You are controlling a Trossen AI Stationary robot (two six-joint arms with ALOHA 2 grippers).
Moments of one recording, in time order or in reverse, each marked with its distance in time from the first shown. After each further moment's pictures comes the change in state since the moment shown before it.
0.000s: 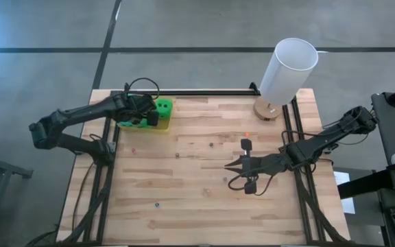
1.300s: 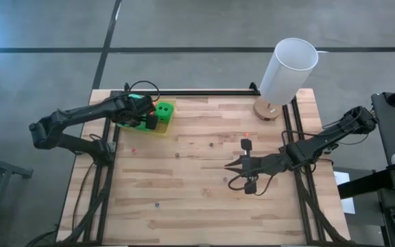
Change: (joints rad) left arm 0.000 0.000 -0.015 -0.044 0.057 0.033; right arm 0.000 0.000 0.000 0.000 0.000 0.000
